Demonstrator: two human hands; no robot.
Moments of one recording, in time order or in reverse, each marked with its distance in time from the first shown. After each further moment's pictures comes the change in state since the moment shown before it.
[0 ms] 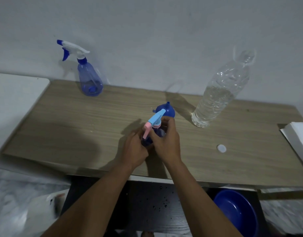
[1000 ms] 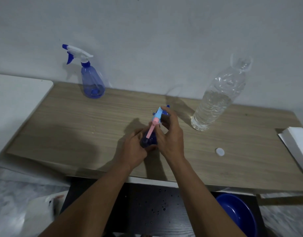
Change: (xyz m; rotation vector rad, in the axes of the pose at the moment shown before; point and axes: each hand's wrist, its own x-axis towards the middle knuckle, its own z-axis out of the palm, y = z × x) left_hand 0.004 -0.004 -0.004 0.079 -0.060 -0.019; right_hand 0.011 -0.017 -0.009 -0.028 0.018 -0.167
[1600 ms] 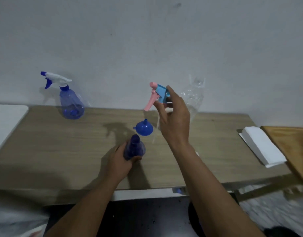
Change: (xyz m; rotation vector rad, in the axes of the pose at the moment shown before) left_hand -0.011 0.023 -0.005 -0.079 0.046 -0.001; right_hand 0.038 -0.088 -0.068 -0.250 0.316 -0.181
